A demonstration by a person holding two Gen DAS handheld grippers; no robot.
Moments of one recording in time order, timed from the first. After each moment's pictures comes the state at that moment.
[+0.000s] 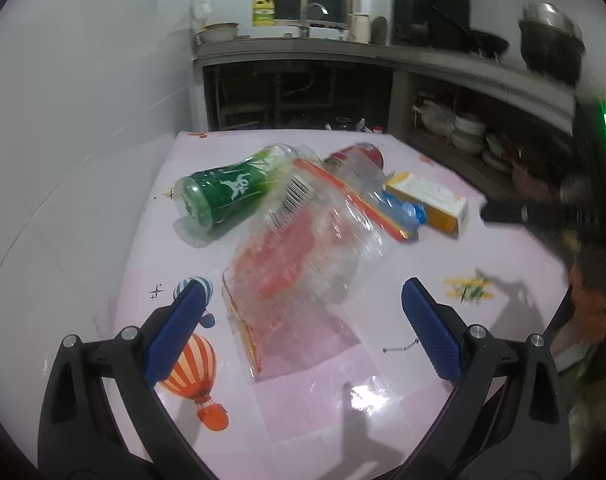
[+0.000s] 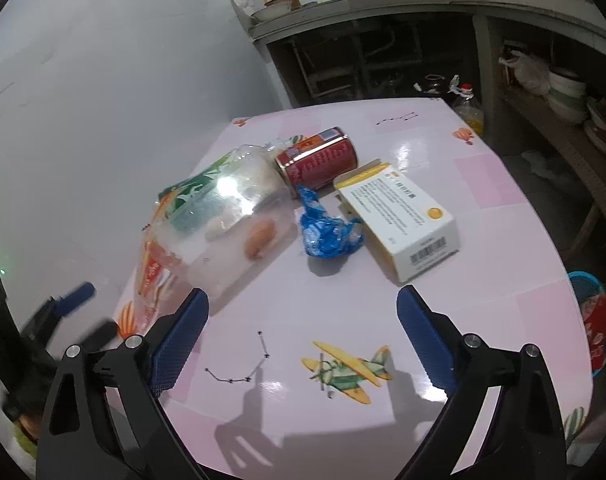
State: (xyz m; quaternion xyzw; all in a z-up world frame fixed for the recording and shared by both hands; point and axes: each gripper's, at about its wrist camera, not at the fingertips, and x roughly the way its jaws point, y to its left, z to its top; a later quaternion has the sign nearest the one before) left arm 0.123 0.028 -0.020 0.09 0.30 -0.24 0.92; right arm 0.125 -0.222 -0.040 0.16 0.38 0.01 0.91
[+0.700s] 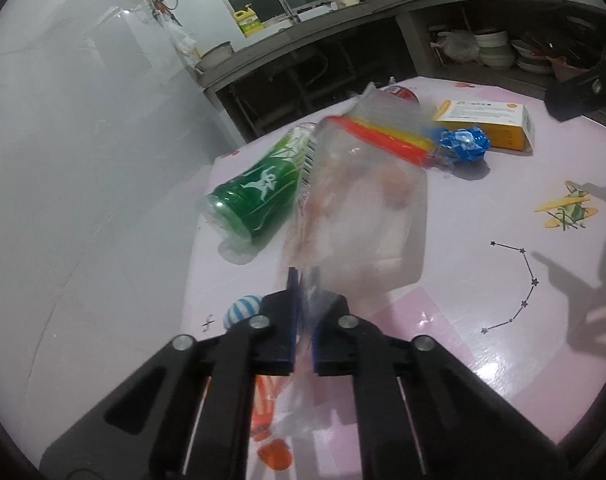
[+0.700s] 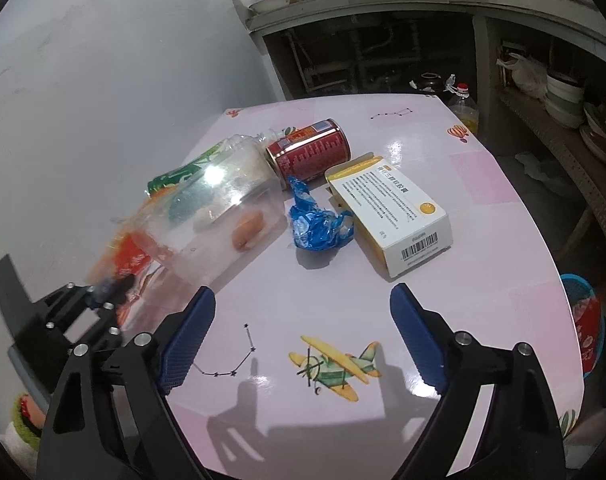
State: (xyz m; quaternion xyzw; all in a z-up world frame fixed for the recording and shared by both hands) left arm 0.145 -0.002 -0.057 0.27 0.26 -0.14 0.92; right arm 0.128 -0.224 -0.045 0.14 0.39 0.00 0.91
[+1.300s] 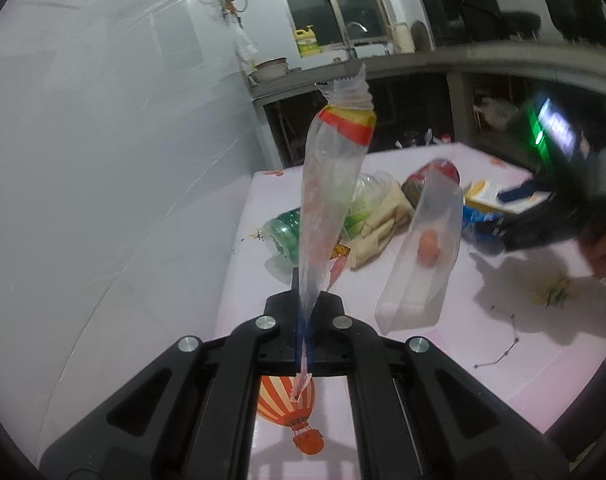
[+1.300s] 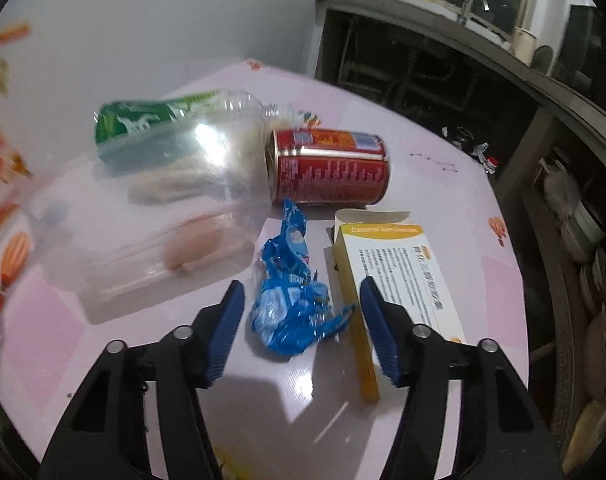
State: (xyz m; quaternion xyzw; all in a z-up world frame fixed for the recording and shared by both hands) left arm 0.125 0.045 0.003 0.15 0.23 -0.12 0.95; right arm 0.238 -0.197 -0.082 -0.10 0.43 0.02 0.90
